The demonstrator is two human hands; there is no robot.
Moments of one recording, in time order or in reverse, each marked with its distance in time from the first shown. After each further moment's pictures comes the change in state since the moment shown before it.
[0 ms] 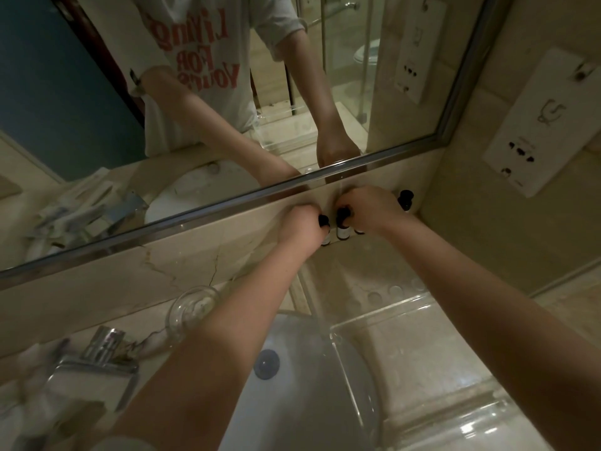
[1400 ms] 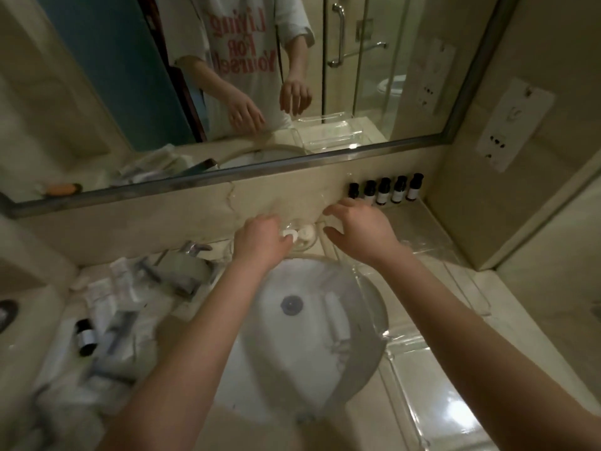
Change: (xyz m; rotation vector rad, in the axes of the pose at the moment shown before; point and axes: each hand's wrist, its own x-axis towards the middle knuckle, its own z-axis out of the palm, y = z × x) left_hand -0.238 -0.093 -0.080 0.133 0.188 -0.073; right_hand -0.182 -0.176 -0.032 -0.011 0.200 -0.120
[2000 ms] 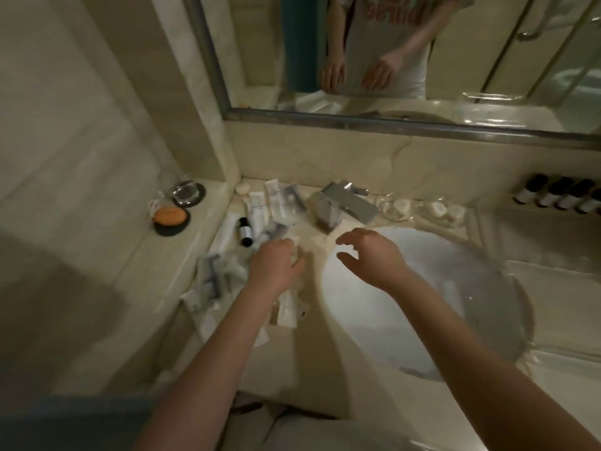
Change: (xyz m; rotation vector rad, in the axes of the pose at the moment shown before) left_hand -0.194 -0.234 0.000 -0.095 -0.044 -0.392; right_hand -0.038 -0.242 0.114 0.197 -0.306 -0.265
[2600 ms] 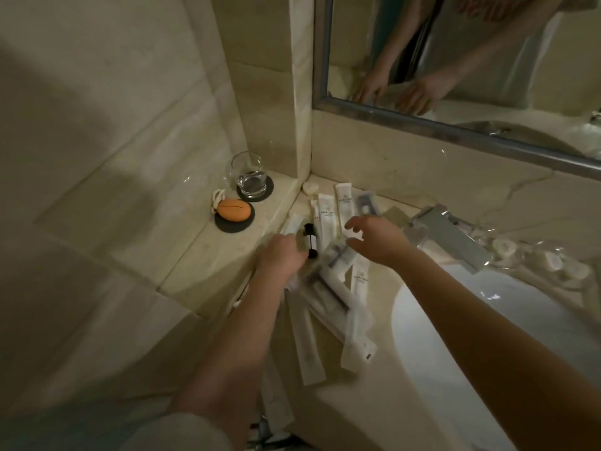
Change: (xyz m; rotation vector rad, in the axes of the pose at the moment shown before) left_hand 0.089 -0.145 -0.006 -0.171 -0.125 -0.404; right_hand 0.167 -0.085 0.062 -0.048 -0.269 -0.116
